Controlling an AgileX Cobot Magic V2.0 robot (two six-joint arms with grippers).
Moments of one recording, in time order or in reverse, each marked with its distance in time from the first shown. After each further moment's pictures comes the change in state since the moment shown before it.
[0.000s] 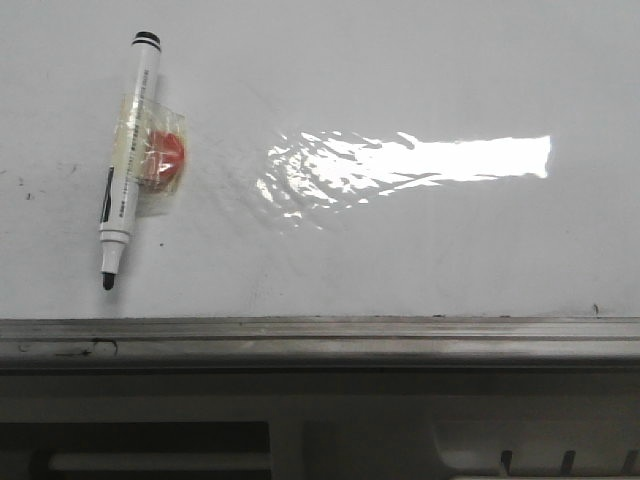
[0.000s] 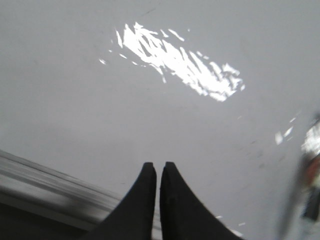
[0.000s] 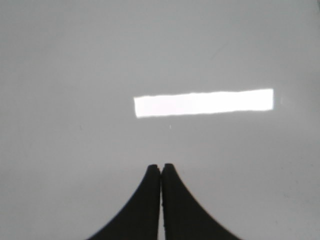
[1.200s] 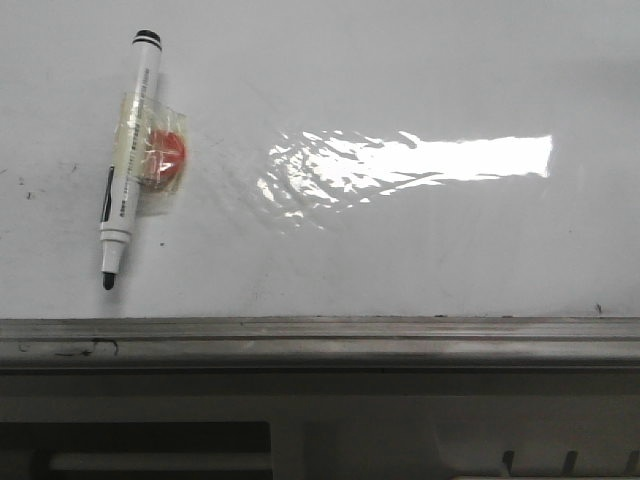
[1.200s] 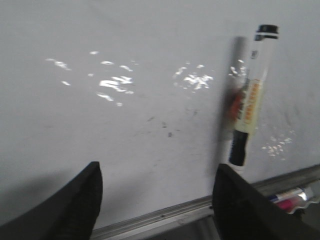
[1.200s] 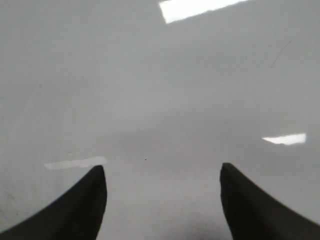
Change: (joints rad) left arm -0.048 0.697 -0.478 -0.296 0.351 0.690; right arm 0.000 0.488 -0.587 0.250 0.528 -0.011
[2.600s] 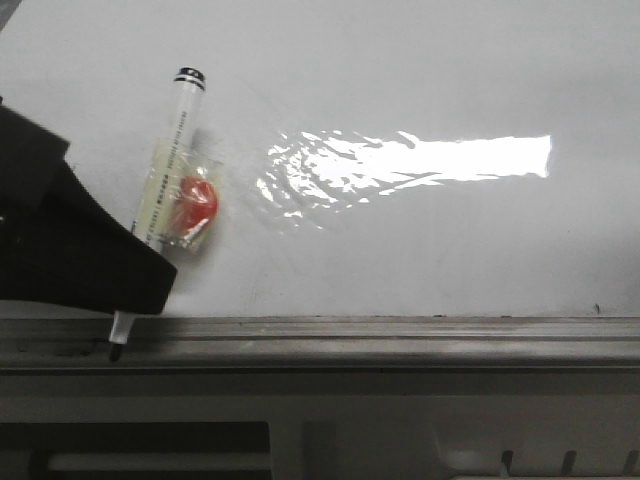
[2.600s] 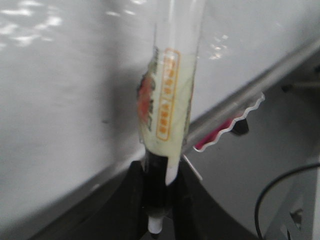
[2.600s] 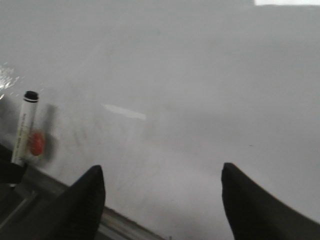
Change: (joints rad) left arm -0.475 0.458 -0.041 -0.400 -0.163 0.426; right arm 0.318 0.063 -0.028 0.054 0.013 -0.221
